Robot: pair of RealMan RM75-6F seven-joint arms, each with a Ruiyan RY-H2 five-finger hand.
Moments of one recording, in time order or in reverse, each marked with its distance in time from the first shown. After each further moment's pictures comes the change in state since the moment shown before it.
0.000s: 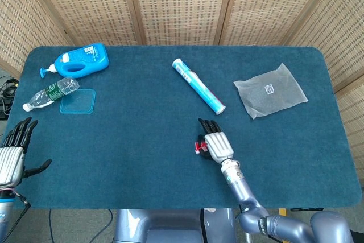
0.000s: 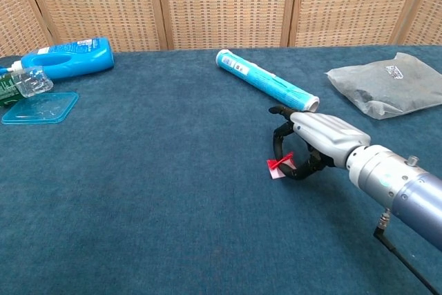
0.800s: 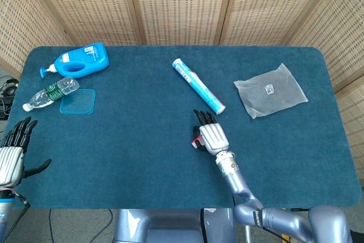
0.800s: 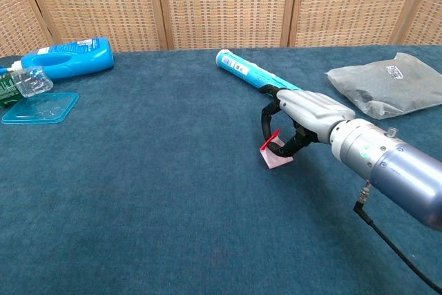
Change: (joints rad) left arm 0.000 0.003 -0.001 -0.001 0.001 0.003 -0.005; right arm 0.074 0.010 0.068 -0.045 0.073 -0.013 -0.098
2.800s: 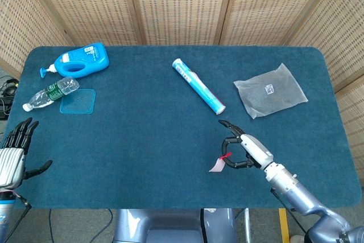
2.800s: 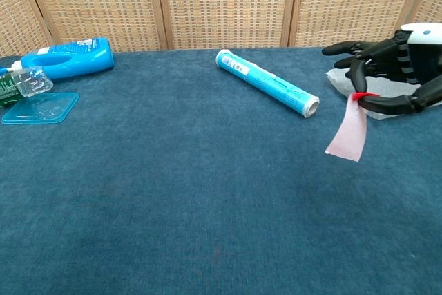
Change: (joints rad) left arm 0.005 -0.005 0.008 -0.005 0.021 0.015 0.019; right arm -0.128 0.735 -0.180 -0.523 -0.406 -0.016 1.055
